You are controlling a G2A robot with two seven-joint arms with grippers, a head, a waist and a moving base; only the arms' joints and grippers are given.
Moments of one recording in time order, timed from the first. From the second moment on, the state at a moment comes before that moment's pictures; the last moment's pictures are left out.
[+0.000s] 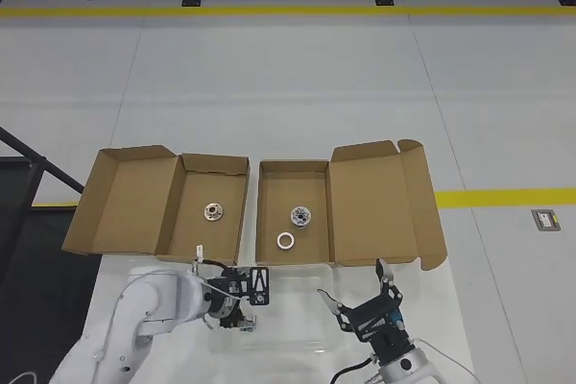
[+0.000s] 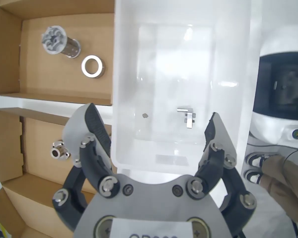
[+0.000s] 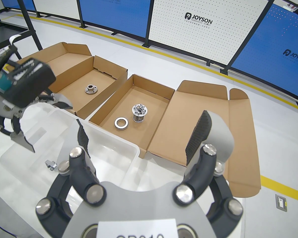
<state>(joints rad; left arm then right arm) 0.97 -0.96 -1.08 -1.82 1.24 -1.01 -0.81 -1.66 -1.47 1.29 -2.18 -1.77 -0.16 0.11</state>
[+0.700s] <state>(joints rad) 0.84 -0.92 -0.80 -1.65 1.28 -1.01 -0.81 -1.66 -1.47 1.29 -2.18 -1.77 -0.16 0.11</state>
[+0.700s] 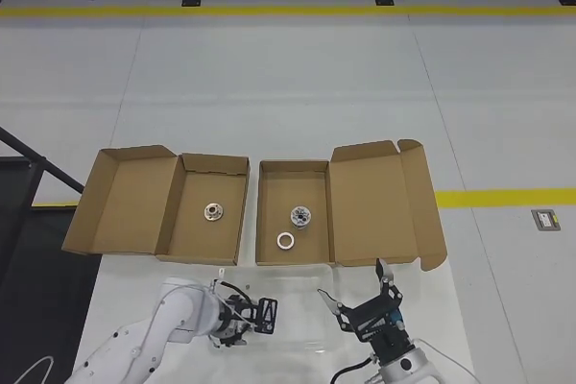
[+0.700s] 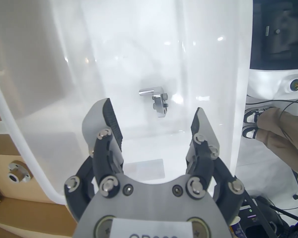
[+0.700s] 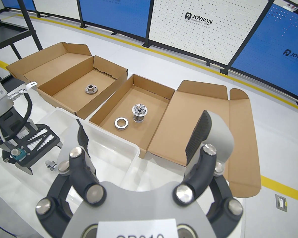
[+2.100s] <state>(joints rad) 0.76 -0.96 -0.67 -1.50 1.14 -0.86 -0.96 -1.66 -1.47 1.29 -2.18 -1.77 -0.16 0.11</state>
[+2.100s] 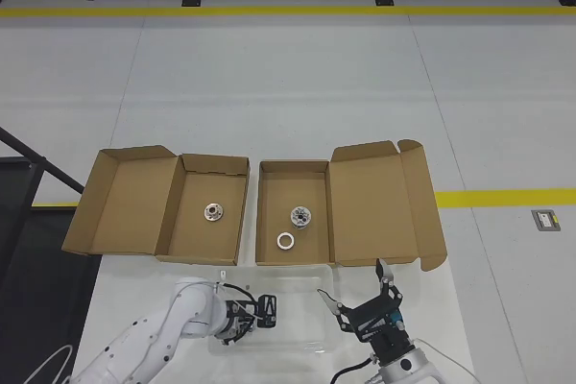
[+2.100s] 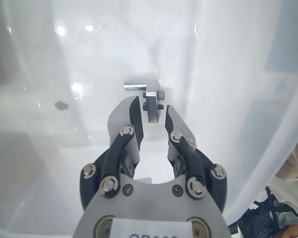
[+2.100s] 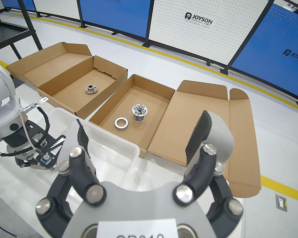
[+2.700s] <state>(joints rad) 0.81 -0.88 -1.00 -1.74 1.05 -0.84 -0.82 -1.66 -1.47 1.29 -2.18 -1.77 -0.16 0.11</state>
